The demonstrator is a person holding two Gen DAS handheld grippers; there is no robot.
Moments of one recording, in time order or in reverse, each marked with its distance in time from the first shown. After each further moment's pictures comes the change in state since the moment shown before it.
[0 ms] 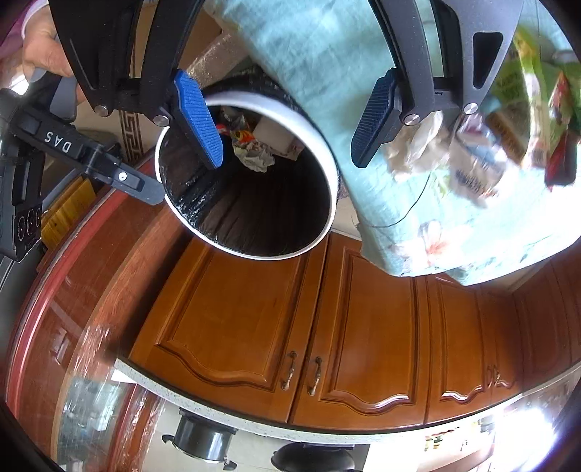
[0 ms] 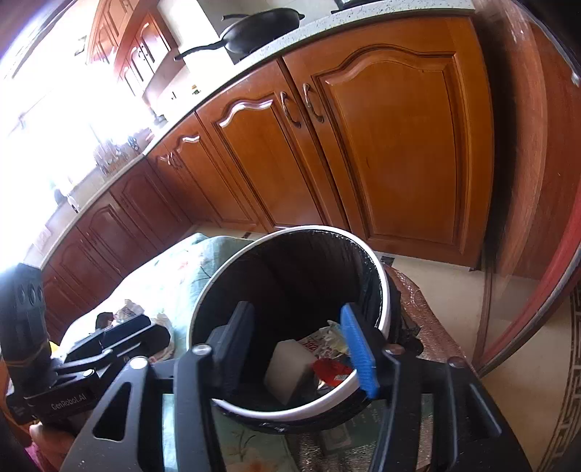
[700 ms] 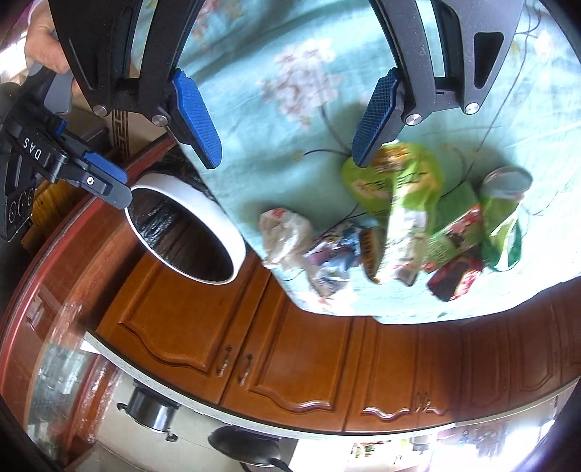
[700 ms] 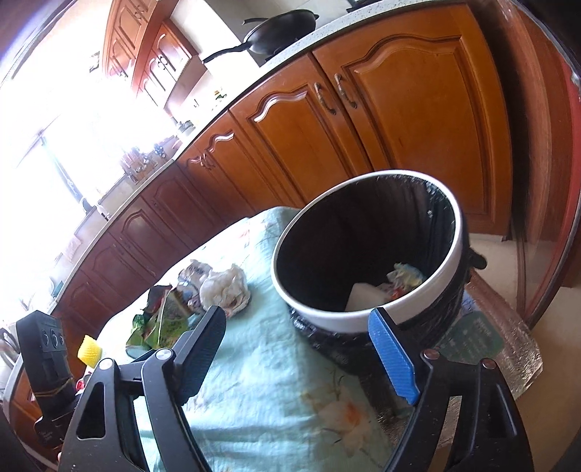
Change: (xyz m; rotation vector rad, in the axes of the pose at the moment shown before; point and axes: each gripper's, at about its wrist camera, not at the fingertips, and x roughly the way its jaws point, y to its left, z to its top) left arm -0.103 0.061 -0.089 -0.155 -0.039 0.098; right arm -0.013 0.057 -0.066 0.039 0.012 0.116
